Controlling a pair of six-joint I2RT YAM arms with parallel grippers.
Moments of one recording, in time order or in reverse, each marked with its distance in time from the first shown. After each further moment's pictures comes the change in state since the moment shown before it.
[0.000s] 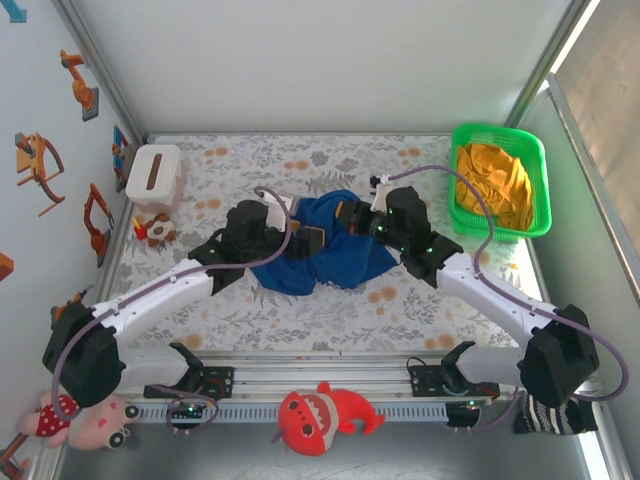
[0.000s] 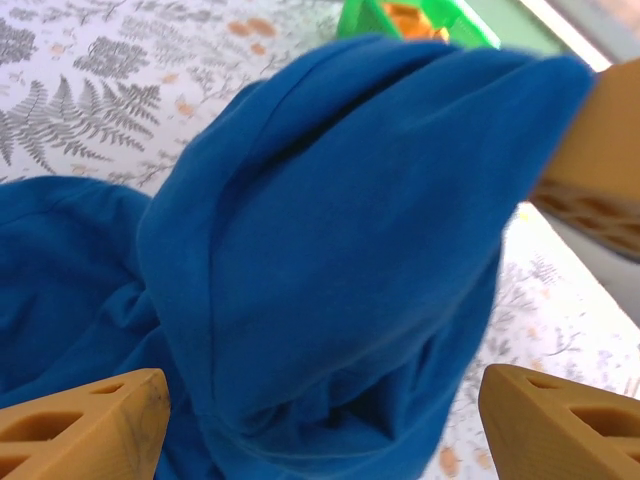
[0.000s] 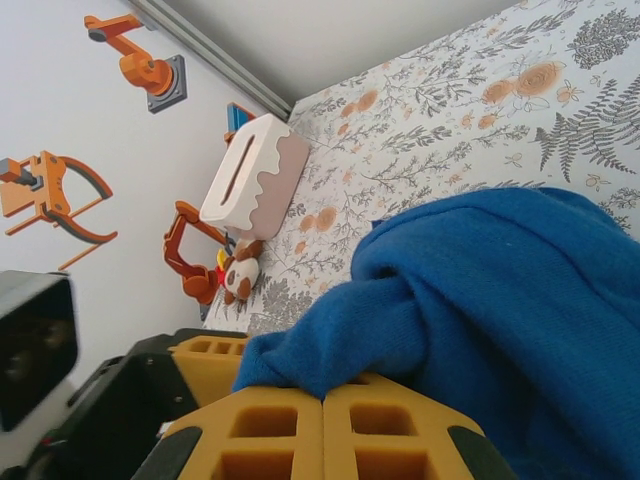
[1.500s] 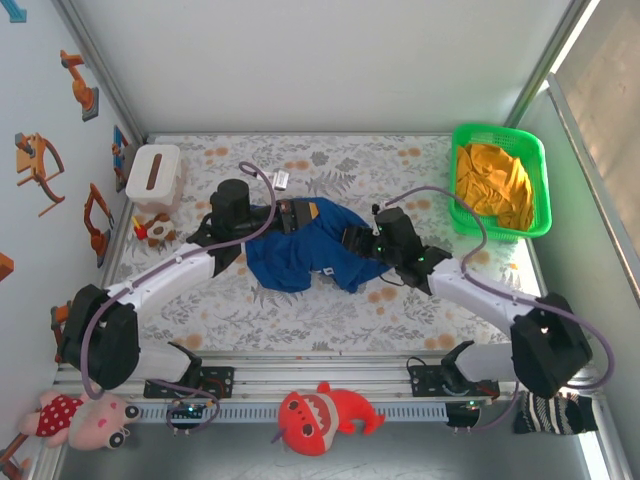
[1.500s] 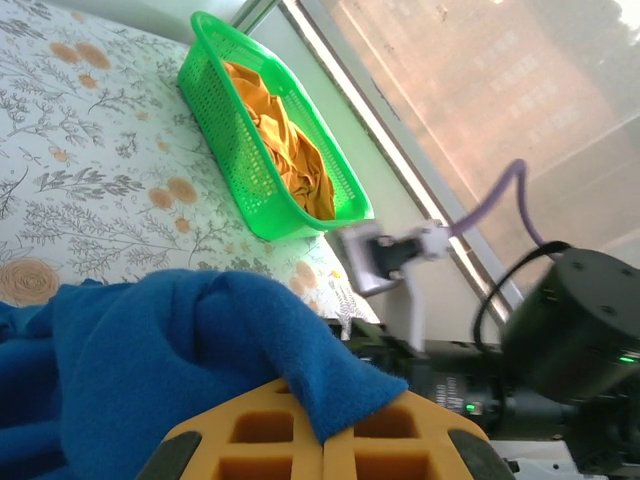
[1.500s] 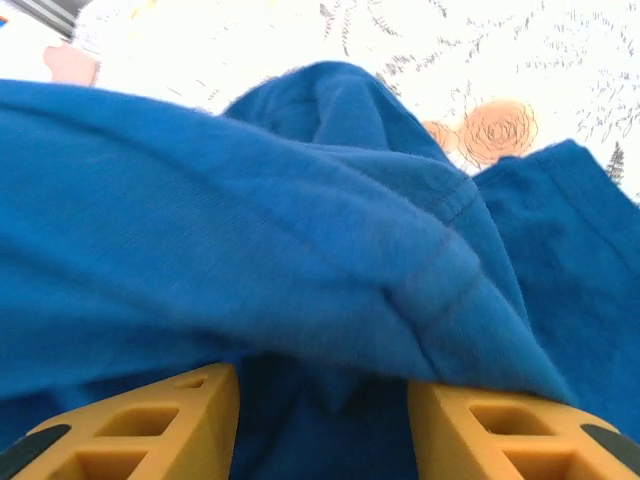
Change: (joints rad) left arm 0.172 0.100 0.027 0.324 0.470 -0.327; right arm 0.006 0.025 -0.141 -0.123 0.169 -0.062
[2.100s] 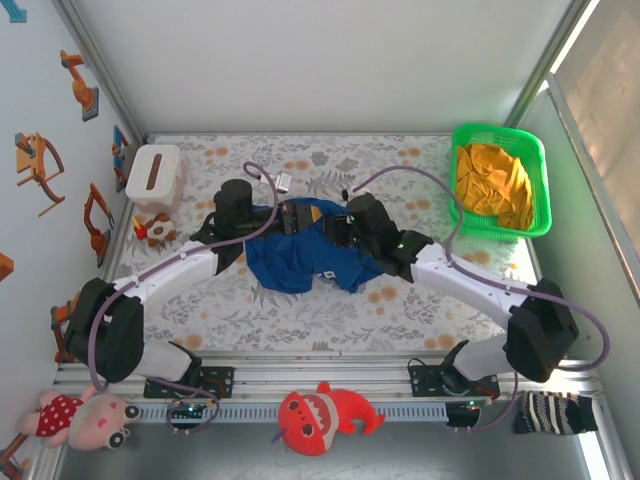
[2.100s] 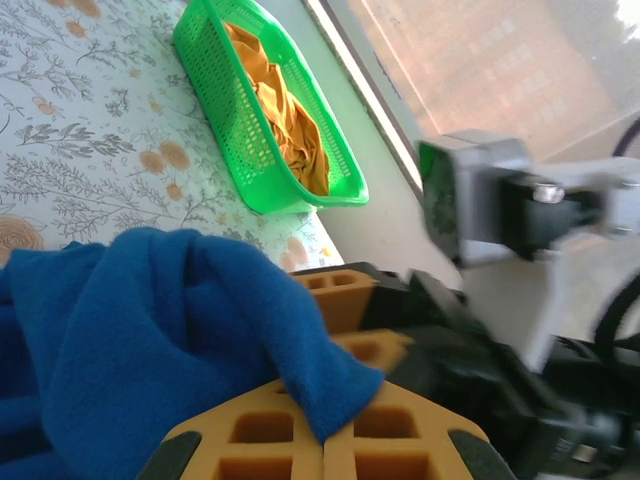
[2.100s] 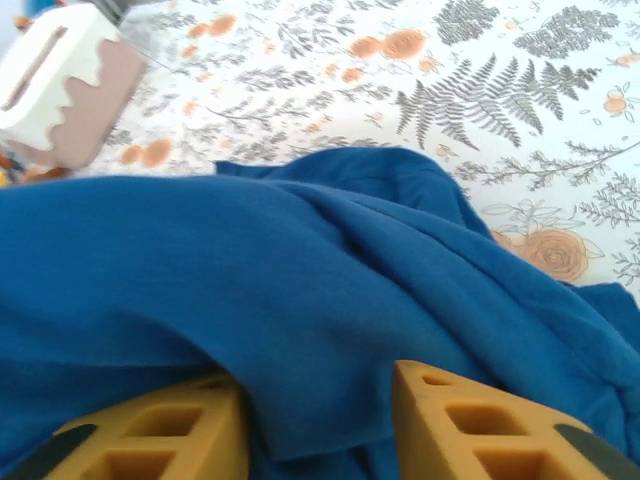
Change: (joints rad) left arm 0.005 0.034 0.000 -0.008 0.053 -0.039; right arm 0.132 0.150 0.257 -0.117 0.186 -0.178
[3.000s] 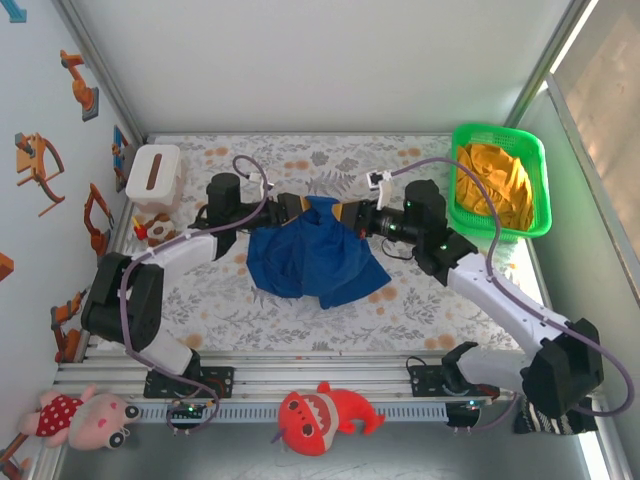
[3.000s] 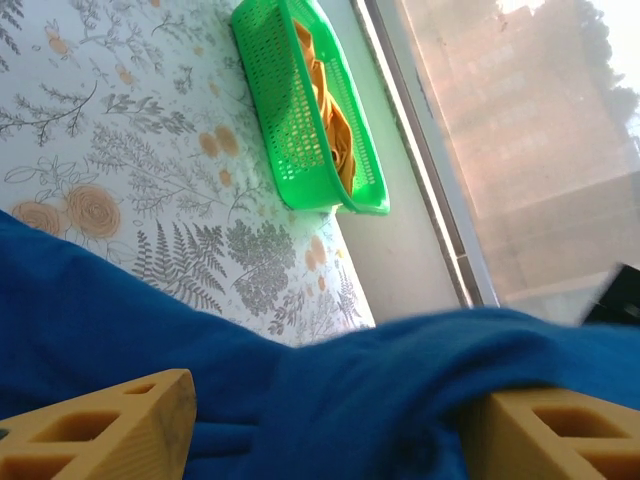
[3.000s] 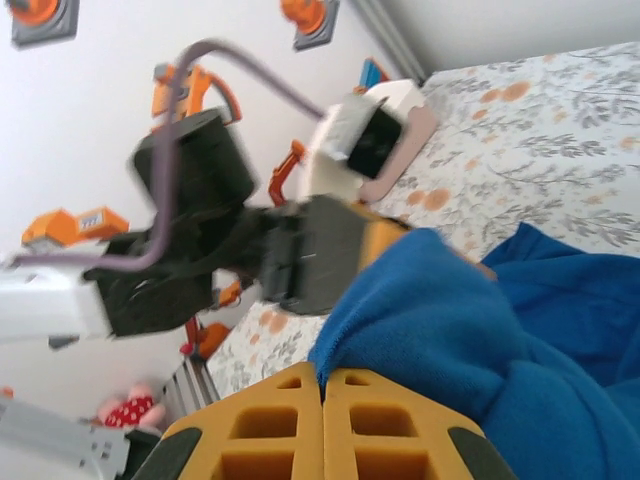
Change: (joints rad) left arm 0.166 0.152 0.000 0.079 0.163 -0.083; right arm -0.241 -0.221 -0.112 0.292 -0.719 0.088
